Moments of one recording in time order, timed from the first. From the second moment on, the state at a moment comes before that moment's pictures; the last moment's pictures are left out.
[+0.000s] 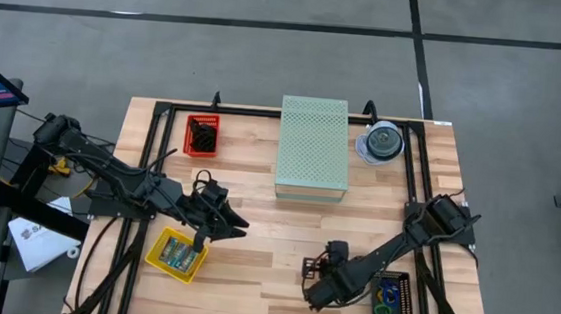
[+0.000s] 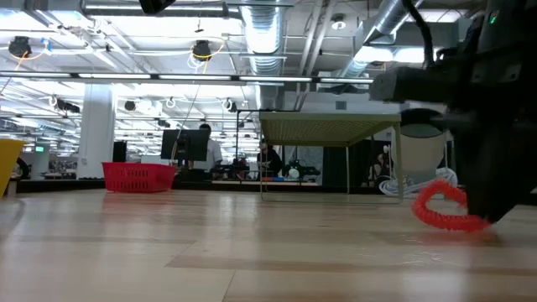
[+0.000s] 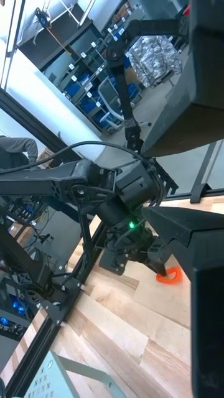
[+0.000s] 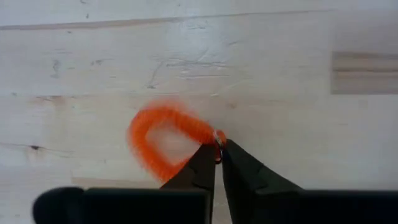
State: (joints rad) left arm -0.43 1.10 0.72 0.29 -0.23 -0.66; right arm 0.64 2.01 1.32 -0.92 0.29 2.23
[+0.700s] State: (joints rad) left arm -0.44 1.10 0.72 0.29 -0.23 -0.66; right arm 0.89 2.01 1.90 -1.55 0.19 2.24
